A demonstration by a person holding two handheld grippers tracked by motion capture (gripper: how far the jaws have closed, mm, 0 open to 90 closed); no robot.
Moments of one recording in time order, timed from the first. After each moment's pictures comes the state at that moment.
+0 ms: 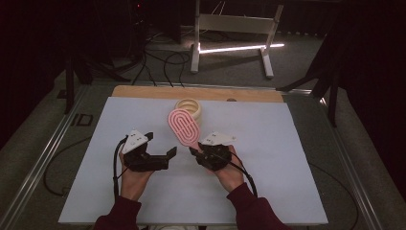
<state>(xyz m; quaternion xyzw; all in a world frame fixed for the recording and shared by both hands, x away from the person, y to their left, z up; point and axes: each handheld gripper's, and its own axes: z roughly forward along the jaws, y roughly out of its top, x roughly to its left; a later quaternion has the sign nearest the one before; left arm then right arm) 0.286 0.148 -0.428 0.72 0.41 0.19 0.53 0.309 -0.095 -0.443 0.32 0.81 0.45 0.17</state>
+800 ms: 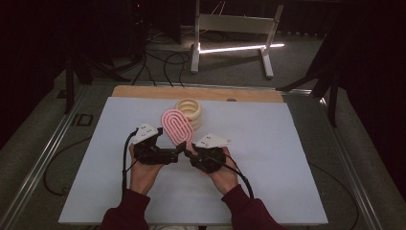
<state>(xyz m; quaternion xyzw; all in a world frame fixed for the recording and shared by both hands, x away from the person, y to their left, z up) 0.301 0.126 -0.418 0.71 0.42 0.16 0.53 0.302 -0.080 -0.443 0.31 0.81 0.47 0.17</state>
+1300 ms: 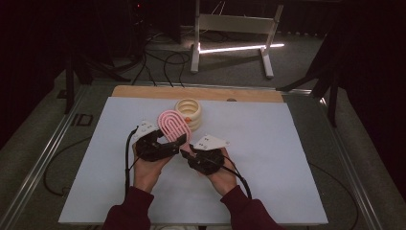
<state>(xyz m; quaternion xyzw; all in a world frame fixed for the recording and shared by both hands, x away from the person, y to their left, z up) 0.308 0.122 -0.415 0.69 0.46 0.14 0.54 0.297 -0.076 -0.441 0.30 0.81 0.48 0.17</state>
